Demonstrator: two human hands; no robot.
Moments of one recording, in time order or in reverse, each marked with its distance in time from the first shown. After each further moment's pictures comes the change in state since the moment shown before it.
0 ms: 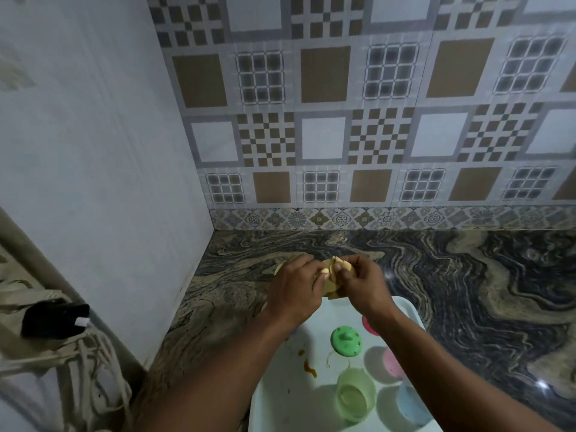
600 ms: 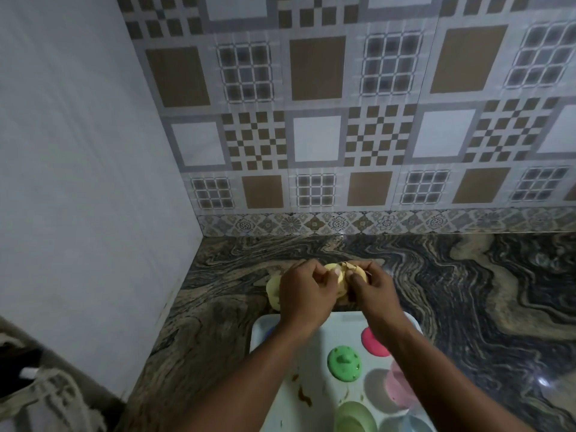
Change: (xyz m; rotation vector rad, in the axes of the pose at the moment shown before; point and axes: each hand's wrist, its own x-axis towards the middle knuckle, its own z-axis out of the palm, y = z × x) left_hand 0.039 0.015 0.036 -0.196 0.132 -0.362; right_hand 0.043 0.021 -0.018 0.153 0.056 0.065
